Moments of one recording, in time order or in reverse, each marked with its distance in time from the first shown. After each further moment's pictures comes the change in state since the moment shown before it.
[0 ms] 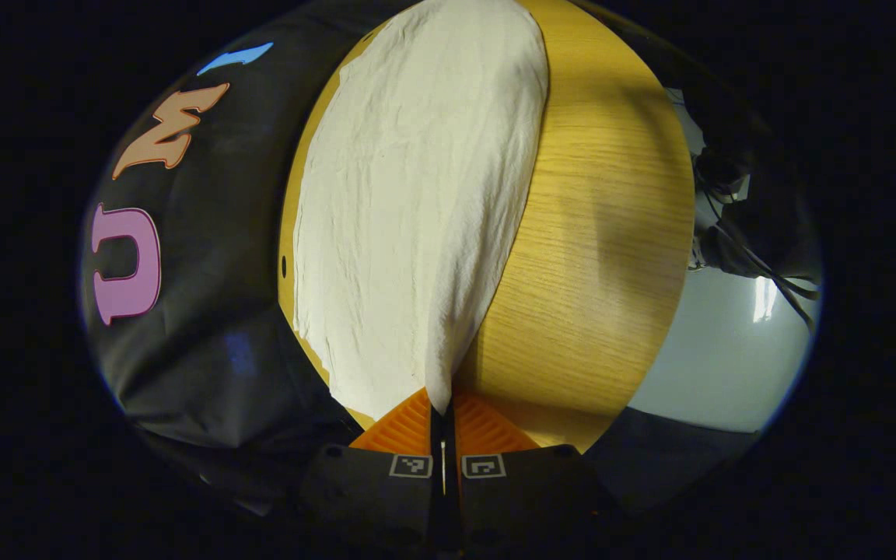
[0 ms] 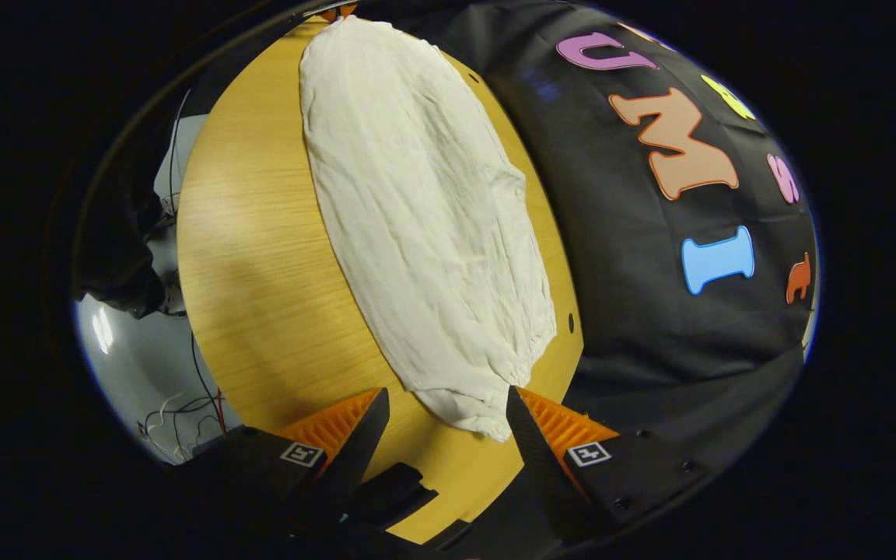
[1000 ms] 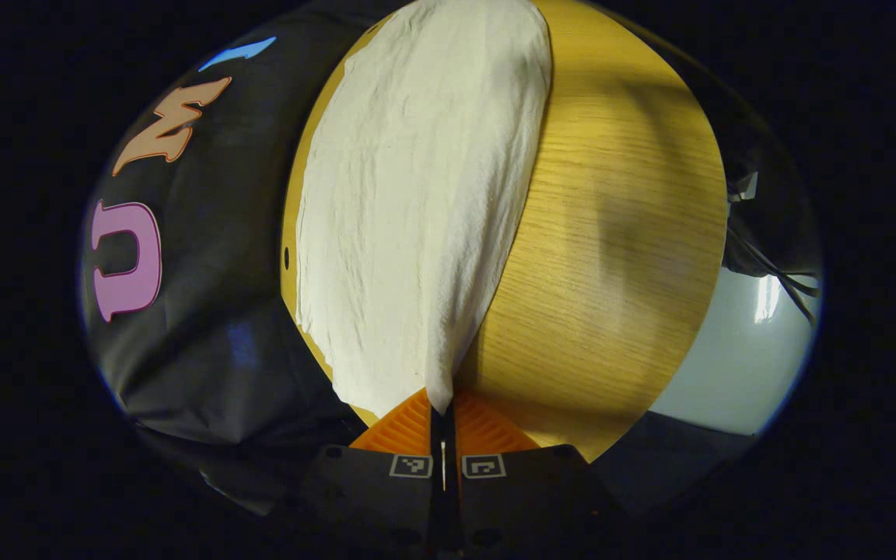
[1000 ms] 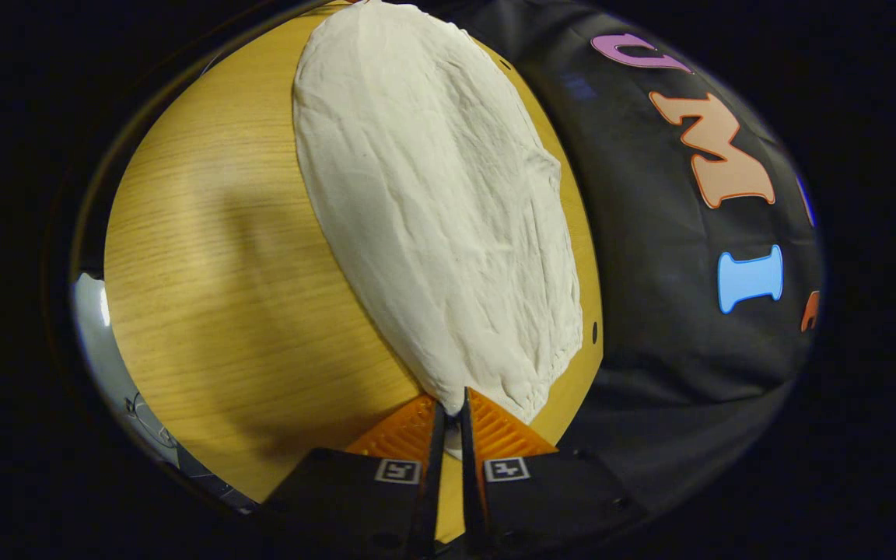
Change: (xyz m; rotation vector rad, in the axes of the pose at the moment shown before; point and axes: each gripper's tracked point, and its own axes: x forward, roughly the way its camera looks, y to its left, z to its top) left arm 0.000 0.000 -0.002 -0.021 0.037 0.013; right arm 0.059 0.002 -0.002 -0.089 0.019 0.066
